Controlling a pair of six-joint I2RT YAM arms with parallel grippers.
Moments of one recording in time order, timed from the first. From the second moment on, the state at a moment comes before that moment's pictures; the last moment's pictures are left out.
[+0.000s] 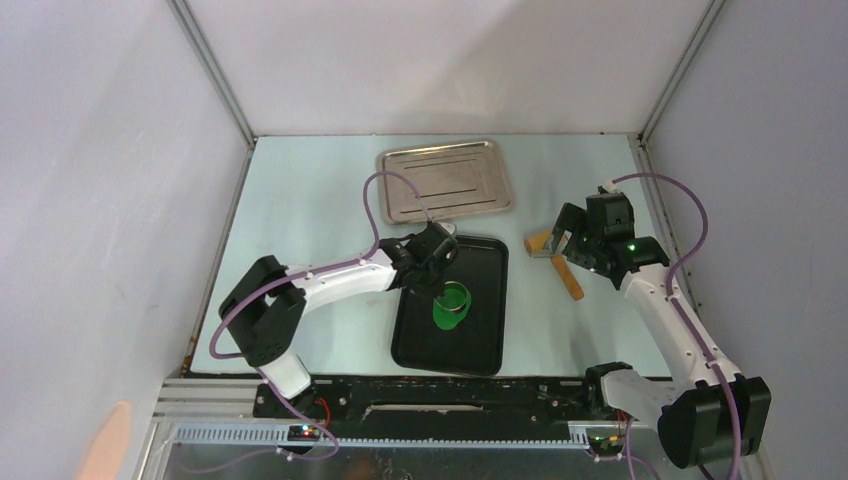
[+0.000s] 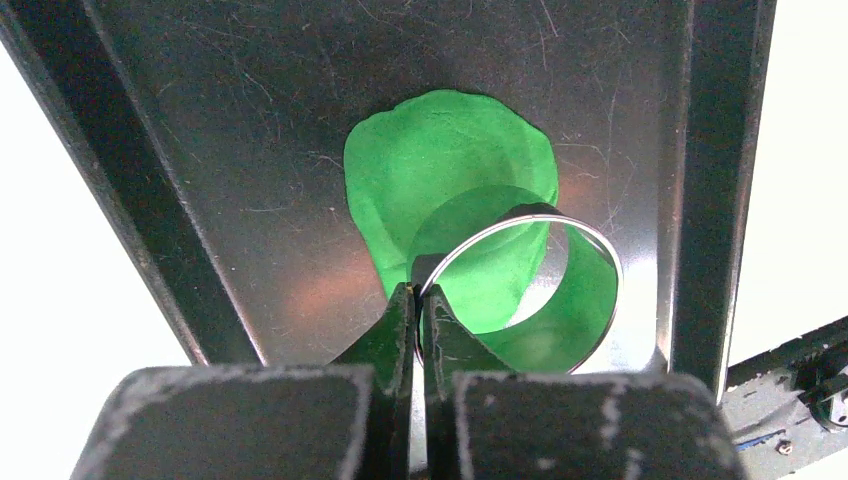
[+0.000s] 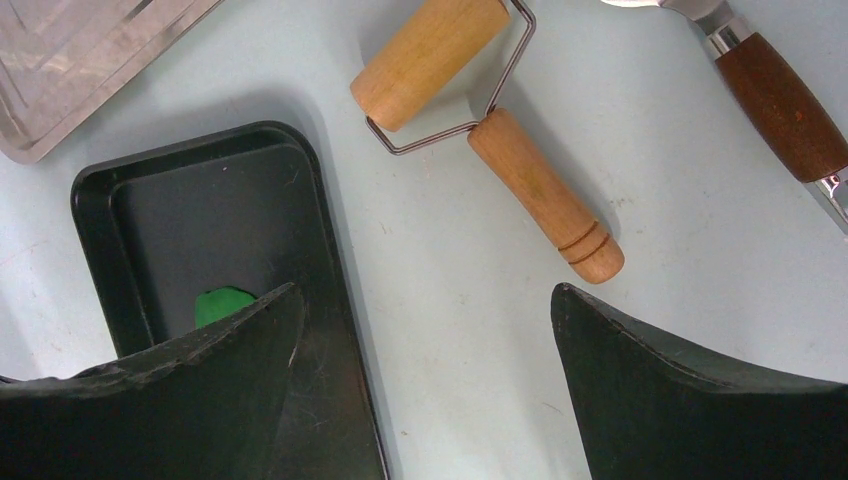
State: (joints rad) left arm -0.88 1.65 1.07 -0.48 -0.07 -0.57; right arm 0.18 1.08 0.91 -0.69 0.08 0.58
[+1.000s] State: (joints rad) left arm -0.88 1.71 1.08 -0.47 -0.09 -0.57; right arm 0.17 1.08 0.91 -0.70 0.08 0.59
